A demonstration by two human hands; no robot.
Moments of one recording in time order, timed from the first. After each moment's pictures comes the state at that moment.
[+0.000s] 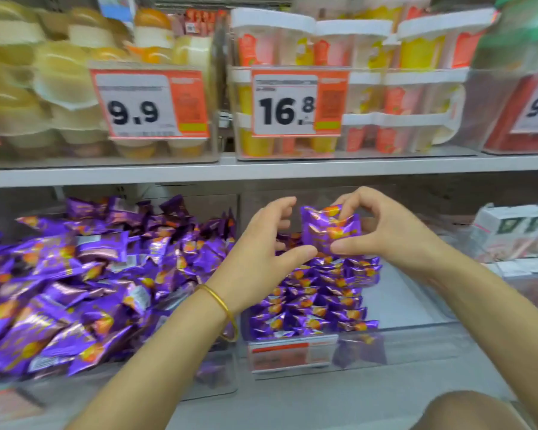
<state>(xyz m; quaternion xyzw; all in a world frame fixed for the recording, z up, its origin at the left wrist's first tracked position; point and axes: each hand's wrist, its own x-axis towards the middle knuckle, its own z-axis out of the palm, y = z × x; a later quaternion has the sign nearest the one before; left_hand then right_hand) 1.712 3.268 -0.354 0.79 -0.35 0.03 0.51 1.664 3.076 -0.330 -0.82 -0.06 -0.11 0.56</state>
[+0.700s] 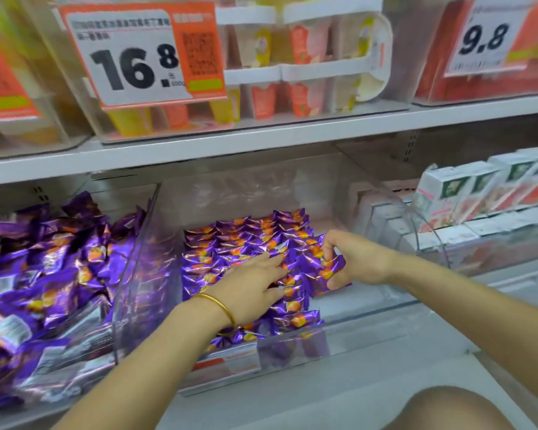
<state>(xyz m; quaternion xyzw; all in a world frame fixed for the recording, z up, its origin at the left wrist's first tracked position) 1.738 3.178 -0.428 0.89 -0.43 -0.14 0.07 1.686 2.965 -0.430 -0.95 0.01 0.06 0.30</state>
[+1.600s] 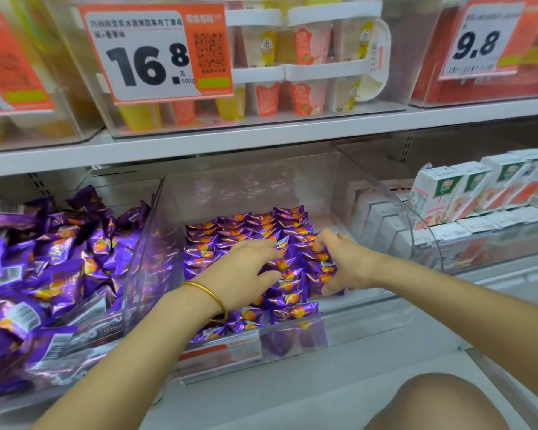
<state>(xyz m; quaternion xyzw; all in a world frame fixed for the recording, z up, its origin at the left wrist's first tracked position) 1.727 3.191 -0.402 0.88 -0.44 -0.06 0.15 1.676 2.988 -0.426 -0.95 0.07 0.11 0.28</state>
